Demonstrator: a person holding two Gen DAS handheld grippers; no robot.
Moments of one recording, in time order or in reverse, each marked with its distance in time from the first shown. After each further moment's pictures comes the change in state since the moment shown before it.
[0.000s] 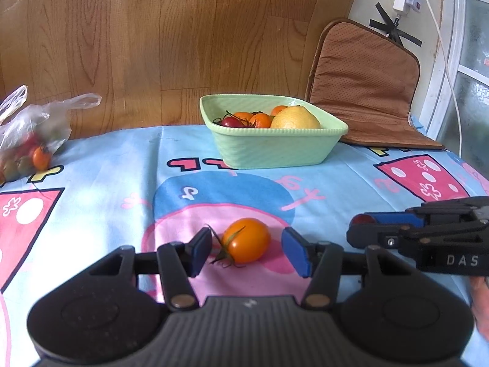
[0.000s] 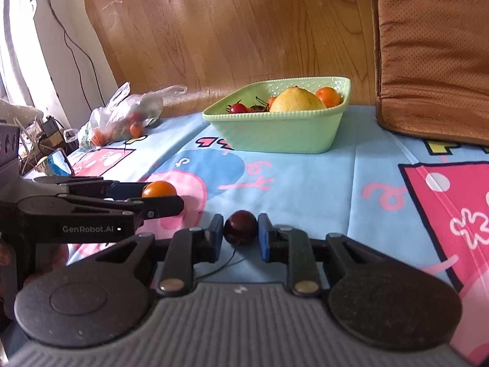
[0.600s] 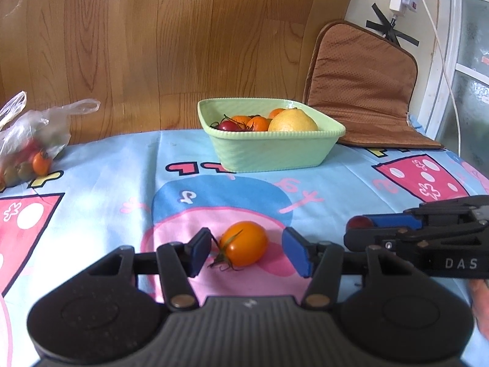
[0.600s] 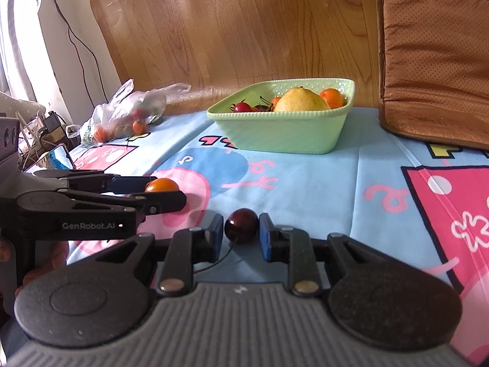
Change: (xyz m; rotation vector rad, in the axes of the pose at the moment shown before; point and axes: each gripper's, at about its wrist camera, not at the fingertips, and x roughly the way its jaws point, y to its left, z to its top) left arm -0.001 -0.002 0.002 0.016 -0.008 -0.001; right arm 0.000 0.001 -0.001 -0.013 0.002 0.004
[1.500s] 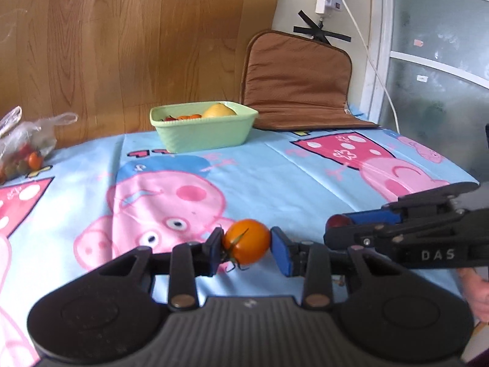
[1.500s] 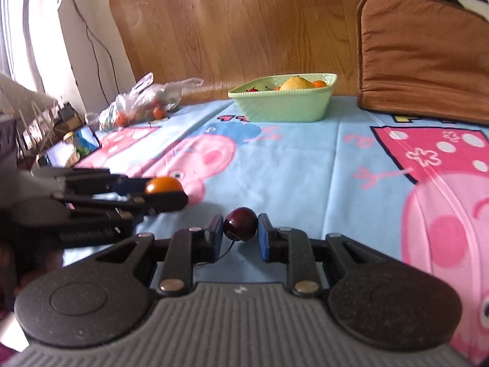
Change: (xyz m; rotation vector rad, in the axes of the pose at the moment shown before) left arm -0.087 -0.055 -0.067 0.104 -0.066 -0.102; right arm -0.081 0.040 -0.063 -0.016 -0.028 -0.055
